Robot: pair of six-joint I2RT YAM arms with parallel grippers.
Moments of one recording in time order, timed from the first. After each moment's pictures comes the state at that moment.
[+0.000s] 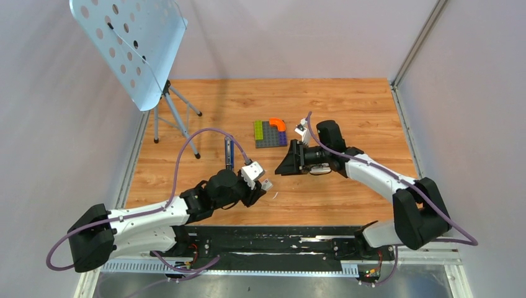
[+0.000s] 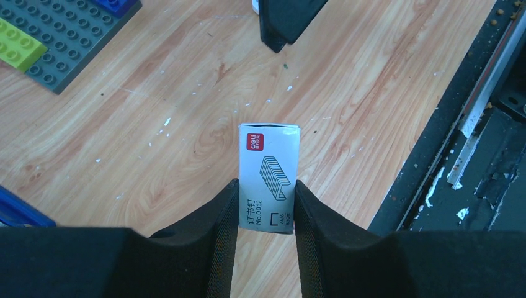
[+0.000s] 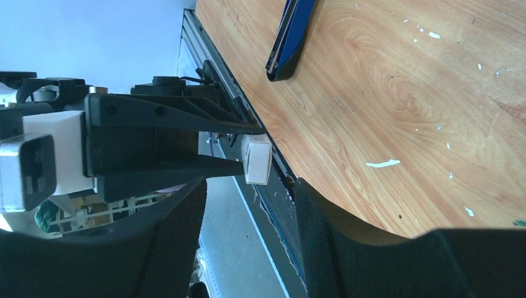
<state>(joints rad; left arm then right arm) -1.01 1.00 0.41 0.18 -0.03 -0.10 0.48 1.36 0.78 -0.08 -0.88 0.64</state>
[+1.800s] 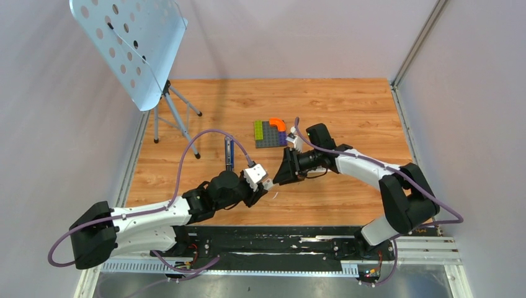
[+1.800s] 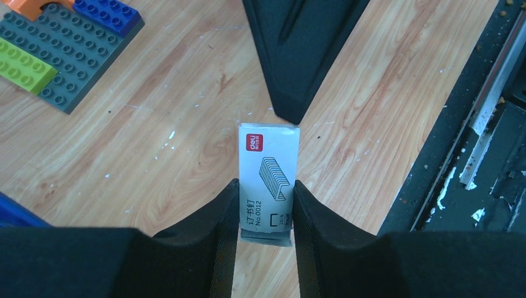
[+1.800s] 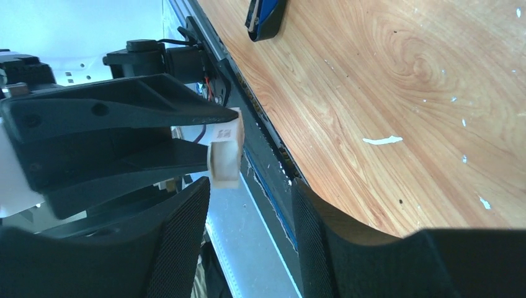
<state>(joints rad) -1.04 1.02 0.41 0.22 -0.05 -0.03 0.52 1.52 0.83 -0.18 -0.95 0.55</state>
